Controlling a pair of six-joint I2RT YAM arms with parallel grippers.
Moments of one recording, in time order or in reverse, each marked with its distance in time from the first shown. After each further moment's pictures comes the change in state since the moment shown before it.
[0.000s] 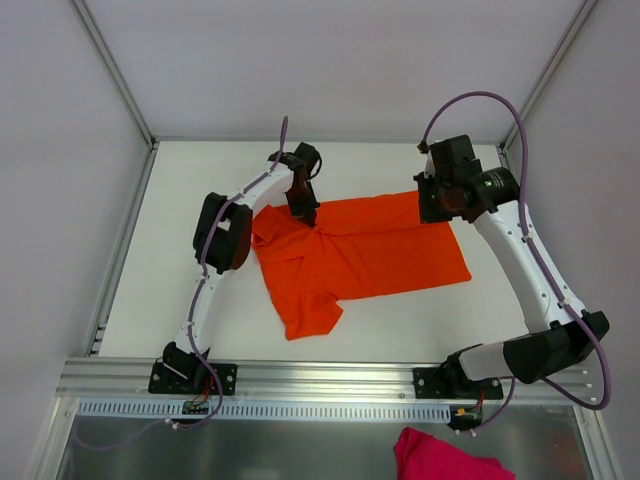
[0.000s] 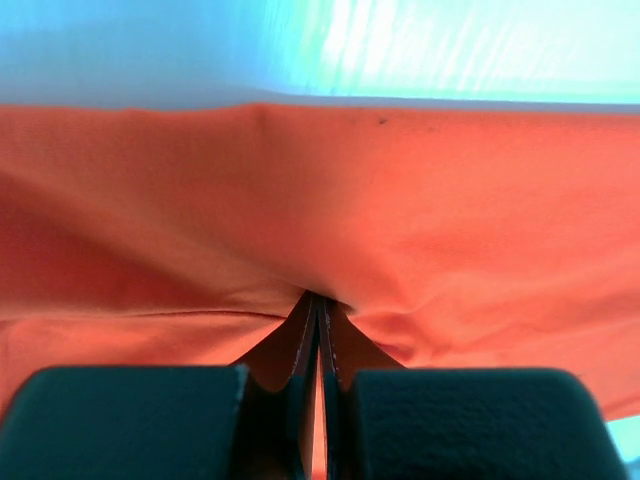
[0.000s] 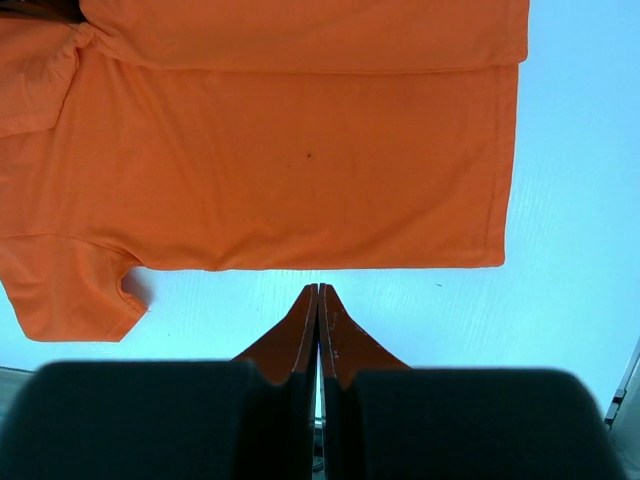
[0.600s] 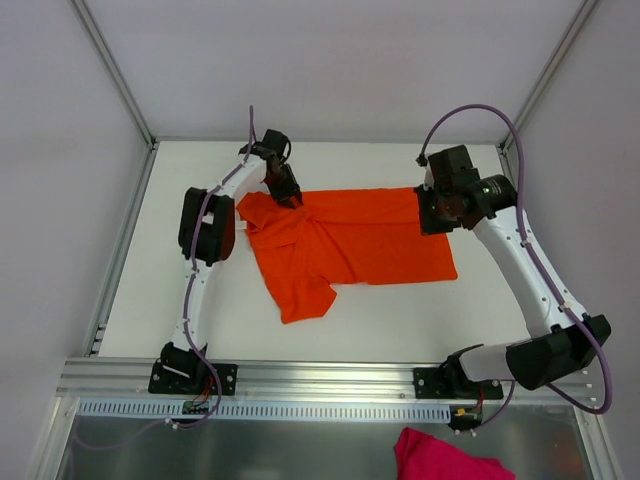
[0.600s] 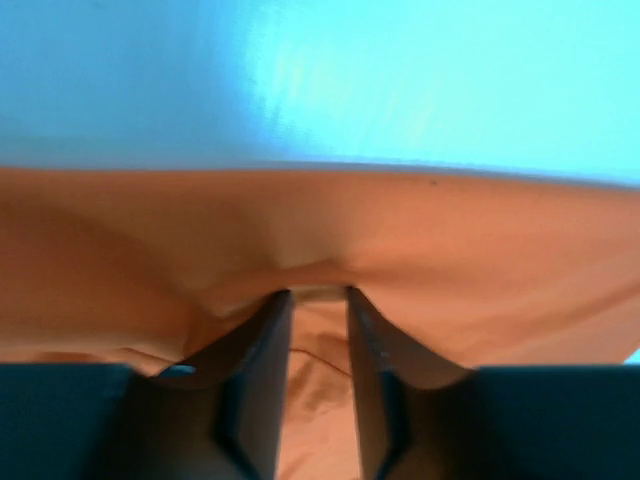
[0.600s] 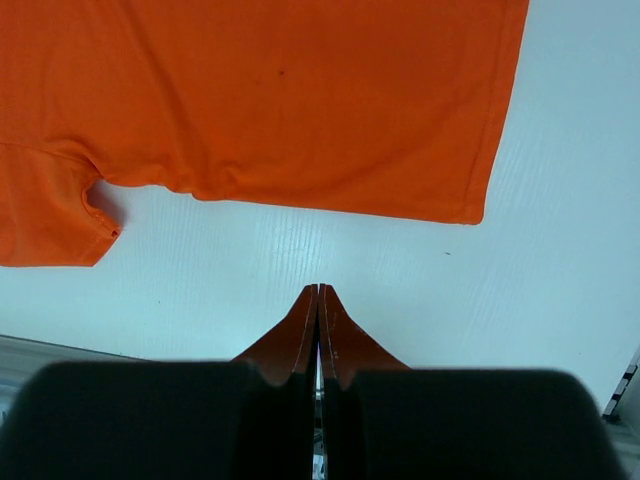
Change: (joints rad) left arm 0.159 0.029 0.037 0.141 0.119 0.033; right arm 0.000 -0.037 -0.068 -0.037 -0.016 -0.003
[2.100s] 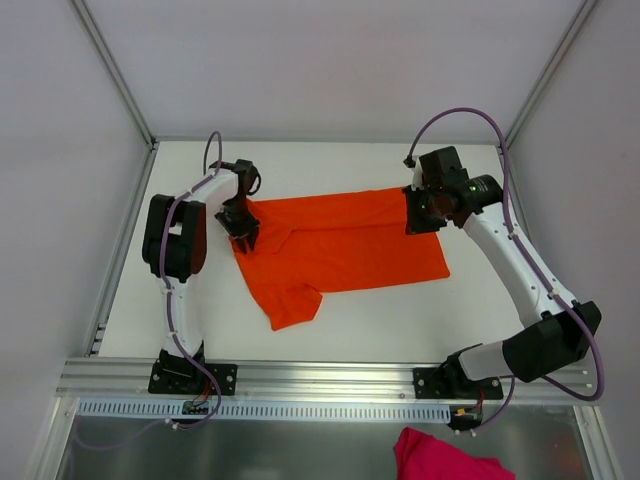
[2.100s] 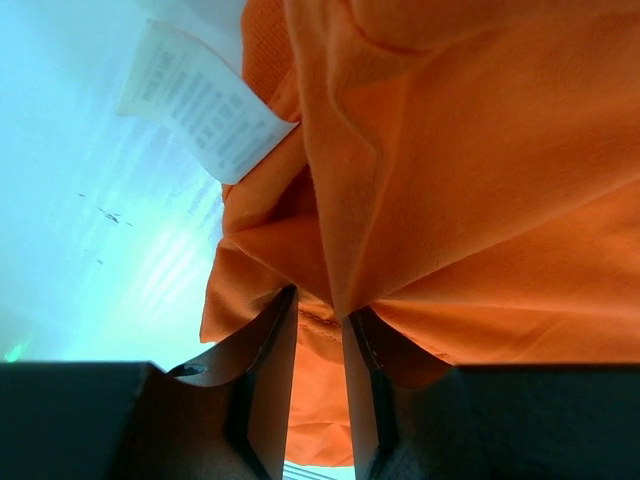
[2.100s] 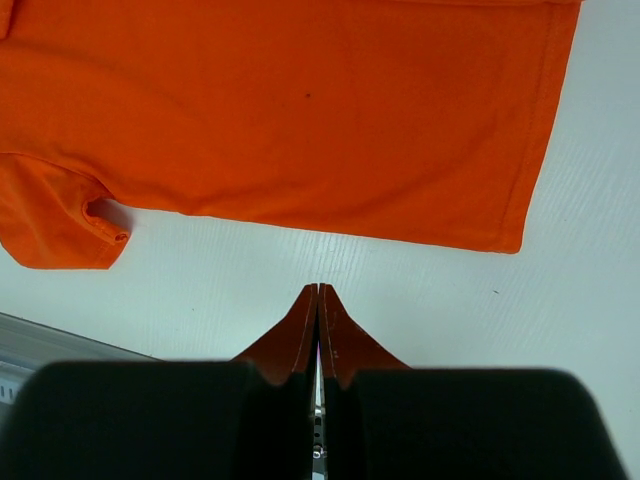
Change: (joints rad) left arm 0.093 -0.337 -0.532 -0.263 -0.288 -0.166; right arm 0.006 0.040 -0.064 0.108 -0.124 -0.003
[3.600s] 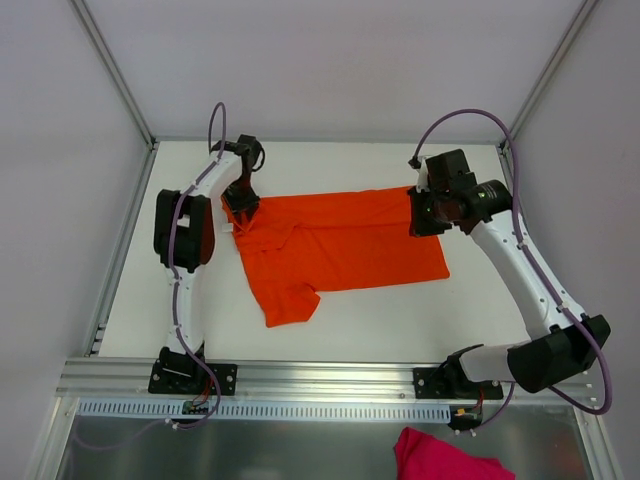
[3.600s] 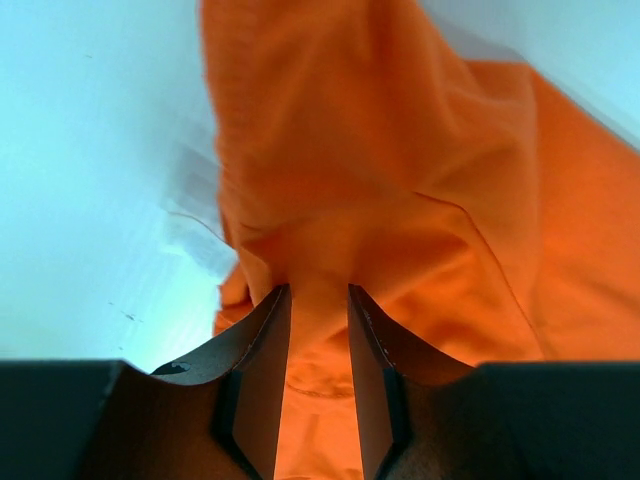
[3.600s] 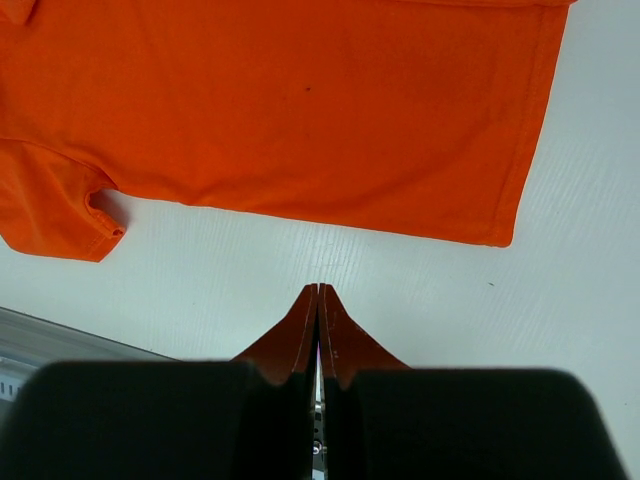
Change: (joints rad) left arm -0.010 0.130 0.321 -0.026 -0.154 0.109; right arm 0.000 -0.055 -0.013 -0.011 0.008 -0.001
